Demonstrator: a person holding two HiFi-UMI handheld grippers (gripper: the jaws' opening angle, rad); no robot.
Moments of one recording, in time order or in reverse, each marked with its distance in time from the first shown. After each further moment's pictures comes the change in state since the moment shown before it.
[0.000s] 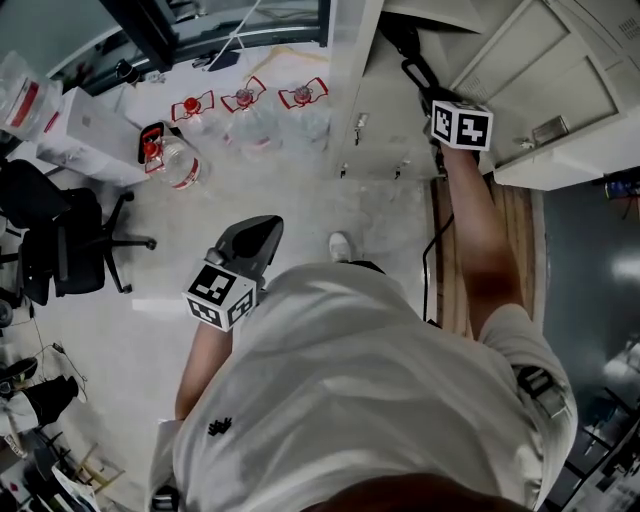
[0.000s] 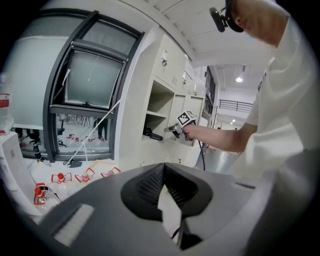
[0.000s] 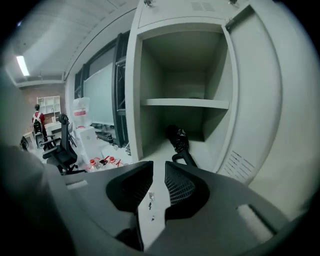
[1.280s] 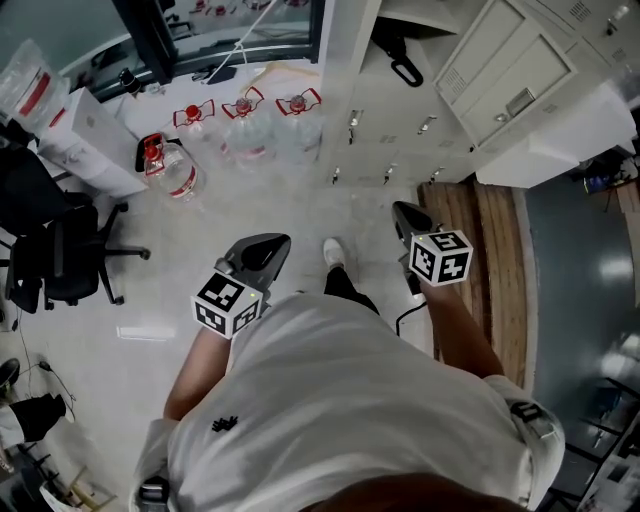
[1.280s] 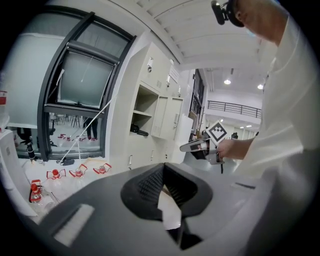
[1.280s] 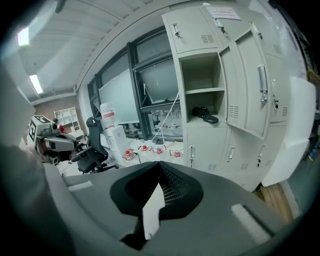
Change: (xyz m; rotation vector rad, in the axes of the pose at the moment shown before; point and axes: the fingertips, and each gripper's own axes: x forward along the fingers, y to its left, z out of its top) left arm -0.088 -0.061 -0.055 0.038 -0.008 -0.119; right arm -0.227 0.194 -0.170 0.097 0.019 0.166
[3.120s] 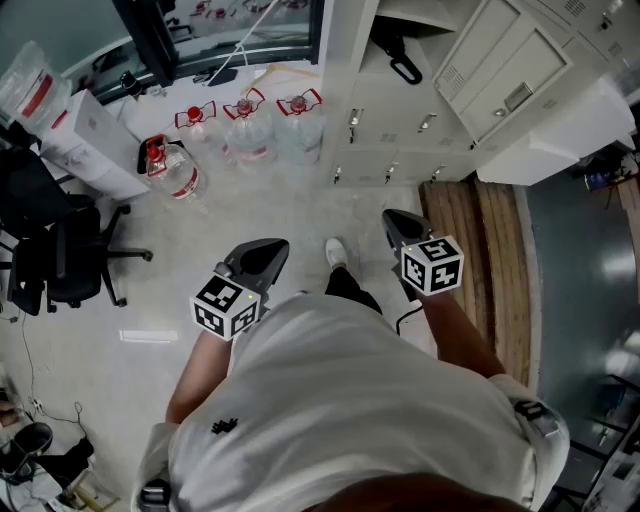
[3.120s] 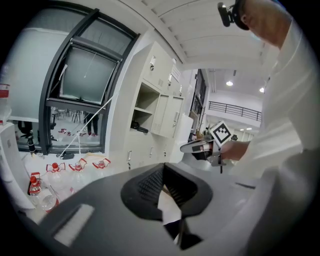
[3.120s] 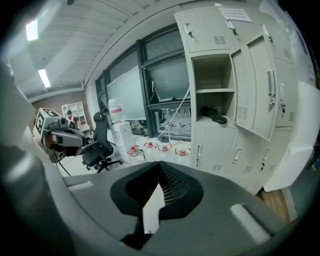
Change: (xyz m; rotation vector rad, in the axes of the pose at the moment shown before) left arm -0.014 -0.005 -0.019 -0.046 0.015 -0.005; right arm -0.007 0.037 -0.017 -0.067 0.017 0.051
